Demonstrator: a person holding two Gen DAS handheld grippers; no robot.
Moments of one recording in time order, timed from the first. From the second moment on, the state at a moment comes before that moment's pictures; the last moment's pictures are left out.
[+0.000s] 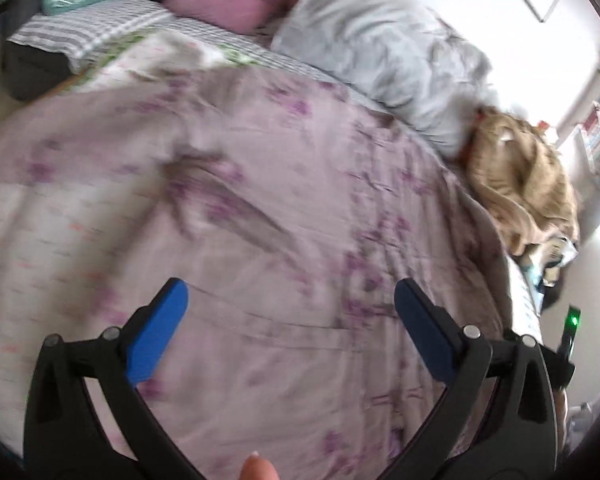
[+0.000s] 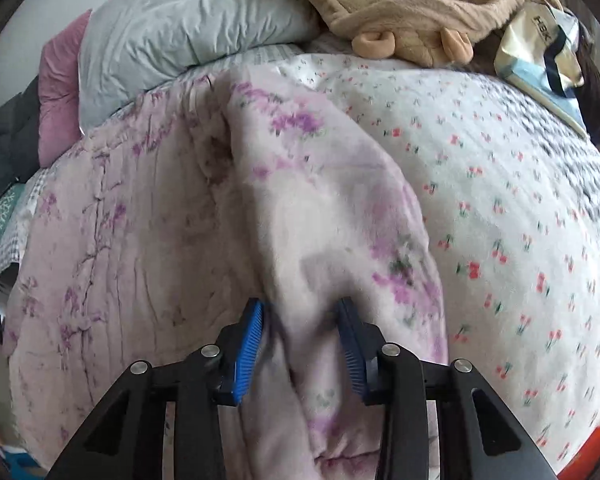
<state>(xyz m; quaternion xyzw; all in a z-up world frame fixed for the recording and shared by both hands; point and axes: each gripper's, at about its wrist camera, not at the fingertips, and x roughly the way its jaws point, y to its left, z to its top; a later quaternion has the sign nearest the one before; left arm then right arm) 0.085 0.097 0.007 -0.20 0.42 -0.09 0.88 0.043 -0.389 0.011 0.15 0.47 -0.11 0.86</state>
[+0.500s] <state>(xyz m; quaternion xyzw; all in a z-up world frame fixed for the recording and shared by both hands) 0.115 0.036 -0.004 -0.19 0.37 -0.14 0.90 0.080 -0.441 0.103 0.00 0.43 -0.20 0.88</state>
